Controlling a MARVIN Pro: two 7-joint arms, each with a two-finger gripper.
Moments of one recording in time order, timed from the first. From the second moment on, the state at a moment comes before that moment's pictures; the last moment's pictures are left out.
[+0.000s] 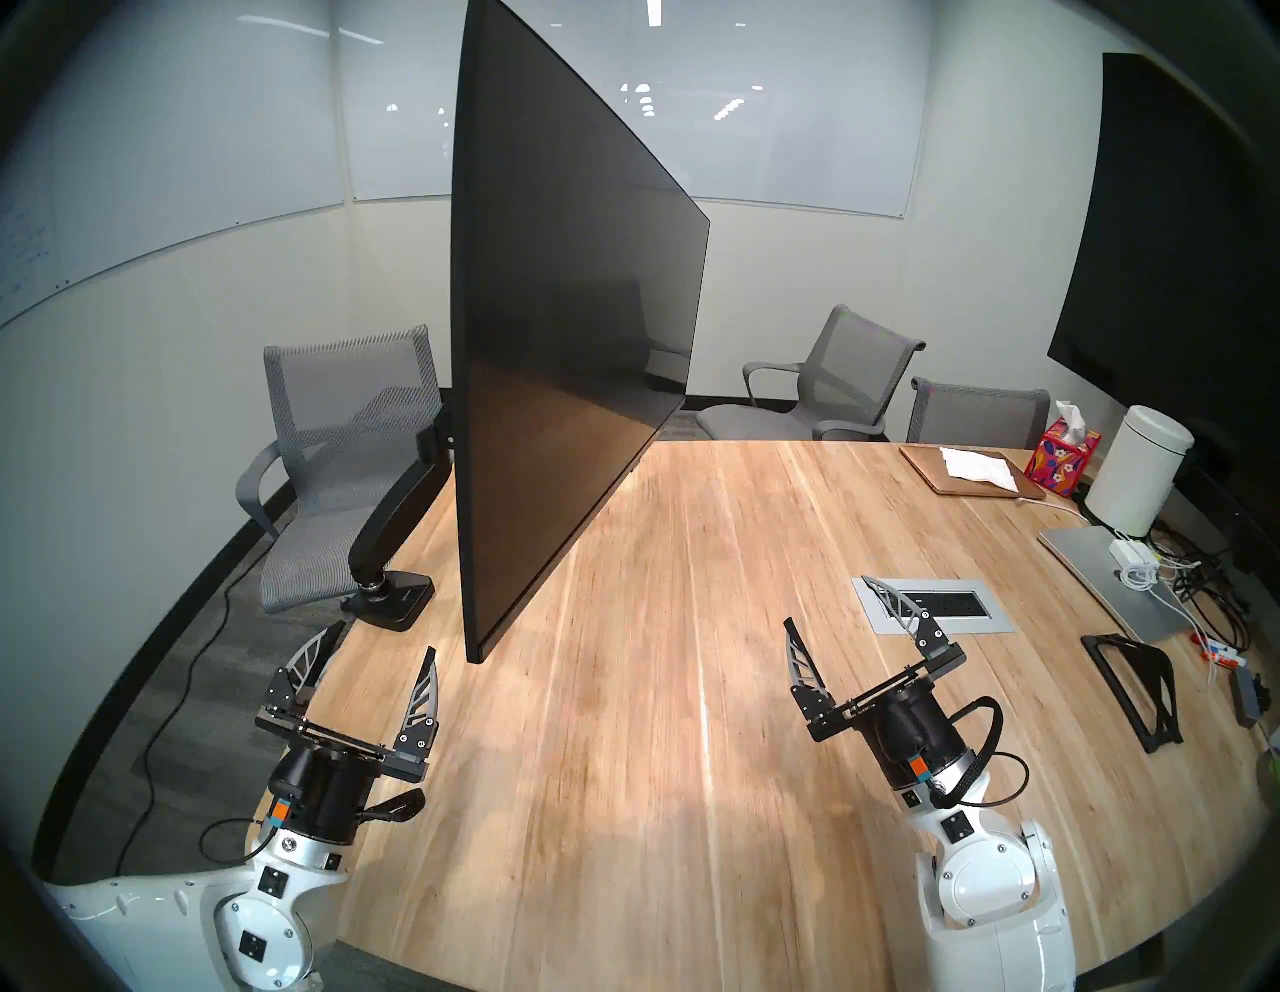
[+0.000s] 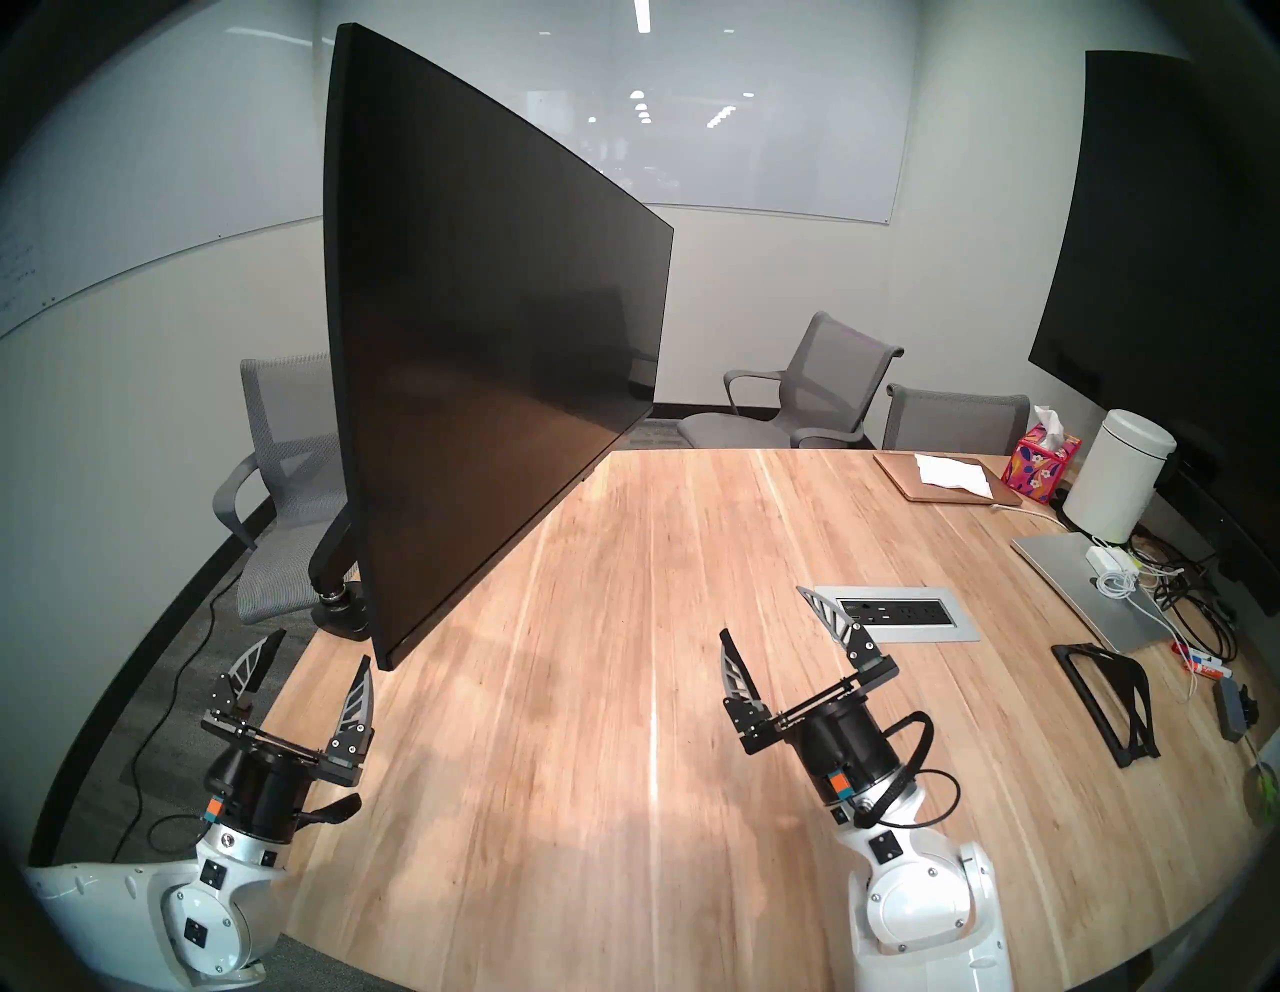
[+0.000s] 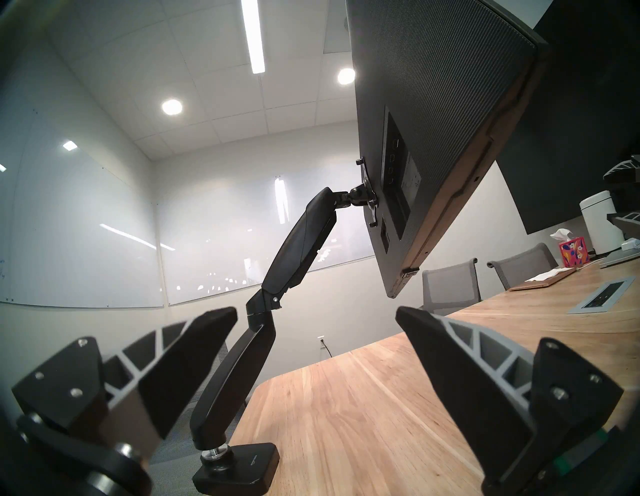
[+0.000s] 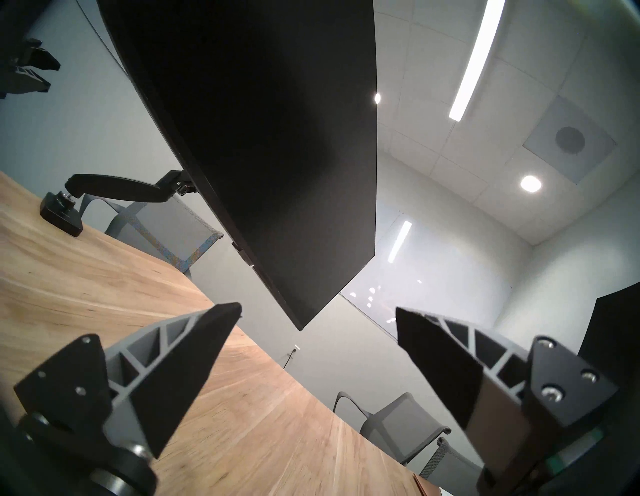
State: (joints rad) left arm 2.06 -0.43 -1.00 -1.95 0.07 -0.76 1.06; right arm -2.08 -1.53 1.76 -1.98 -0.48 -0.73 0.22
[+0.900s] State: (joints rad) left arm 2.06 -0.43 -1.00 -1.95 0.07 -0.76 1.06; right arm -2.25 -1.52 1.86 -2.11 -0.43 -0.75 0.26
